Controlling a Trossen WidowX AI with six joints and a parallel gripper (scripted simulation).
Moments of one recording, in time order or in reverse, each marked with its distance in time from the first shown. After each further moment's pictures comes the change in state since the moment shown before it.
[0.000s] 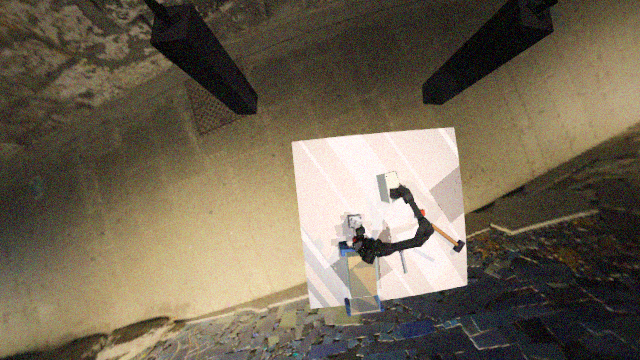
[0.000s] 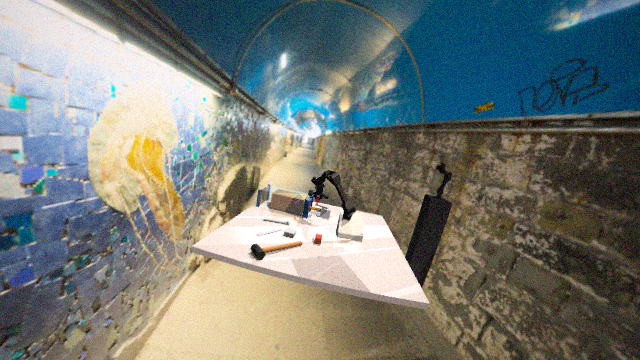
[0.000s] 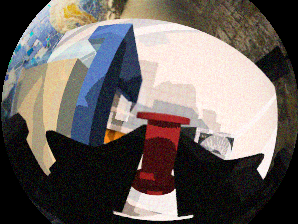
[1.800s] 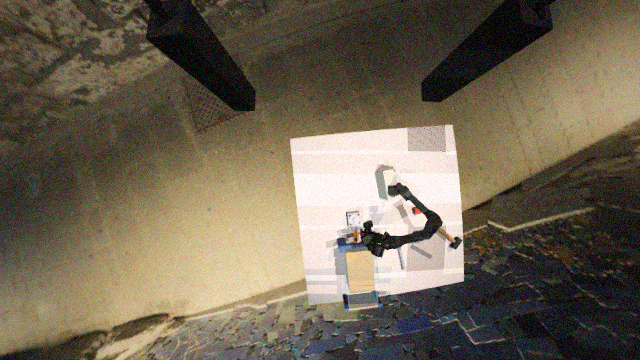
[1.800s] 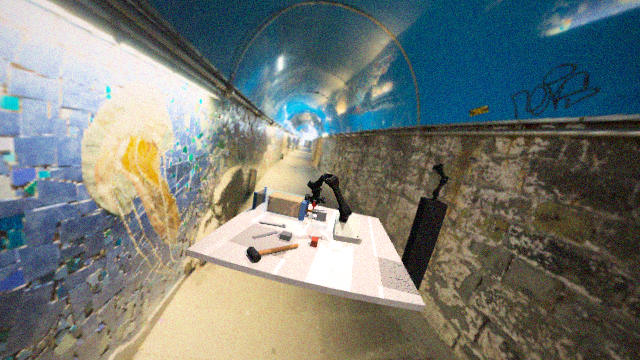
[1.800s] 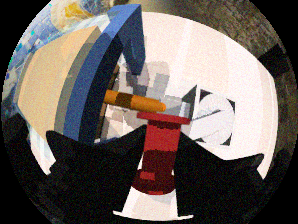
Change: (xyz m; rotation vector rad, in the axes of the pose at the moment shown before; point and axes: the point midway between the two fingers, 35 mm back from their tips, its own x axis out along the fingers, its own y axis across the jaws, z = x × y) arm -0.027 -0.006 -0.058 -0.005 0.011 0.009
